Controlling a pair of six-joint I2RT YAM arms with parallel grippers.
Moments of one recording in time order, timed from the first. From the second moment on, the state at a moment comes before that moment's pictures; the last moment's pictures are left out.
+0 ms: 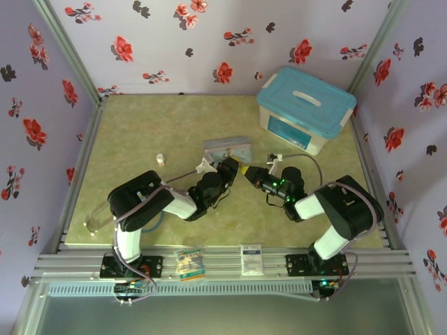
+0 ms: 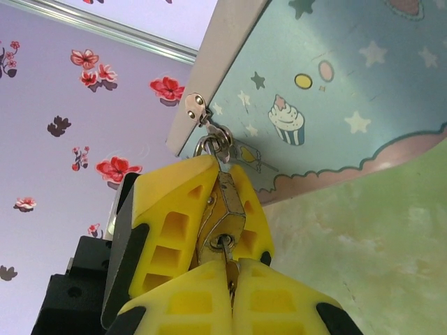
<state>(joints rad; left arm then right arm) -0.99 1.90 0.71 1.10 -0.41 -1.52 0.49 1.62 0.32 1.17 -0.53 1.15</state>
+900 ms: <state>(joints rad) -1.02 1.93 0.72 1.09 -0.39 -1.50 0.39 1.50 0.41 0.72 -0.71 1.15</state>
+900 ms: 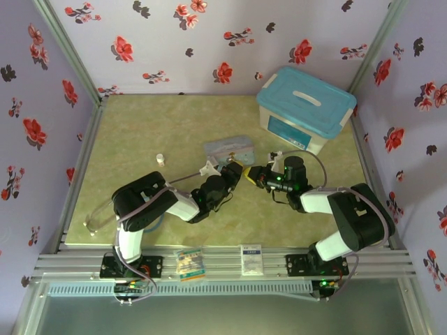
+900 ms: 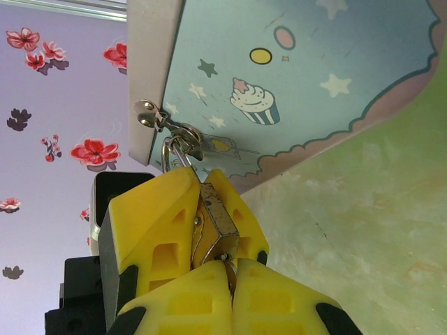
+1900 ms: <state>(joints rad) -1.07 2.00 0.68 1.21 -0.29 -1.56 0.40 1.25 0.31 0.49 -0.62 1.00</state>
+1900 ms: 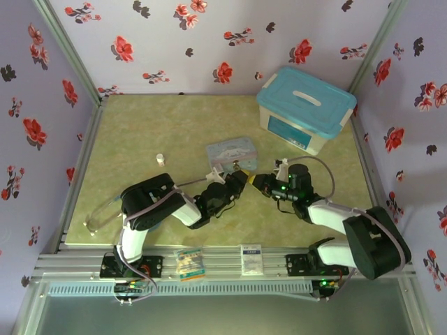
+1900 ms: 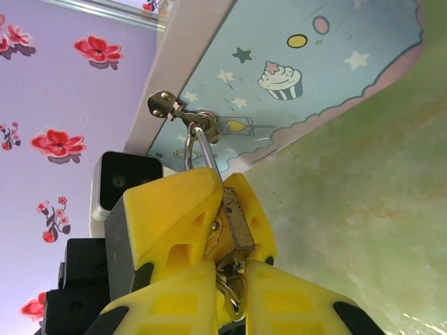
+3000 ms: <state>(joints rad) -1.08 2.00 0.60 1.14 -0.27 -1.54 0.53 1.24 0.44 0.09 -0.42 0.54</state>
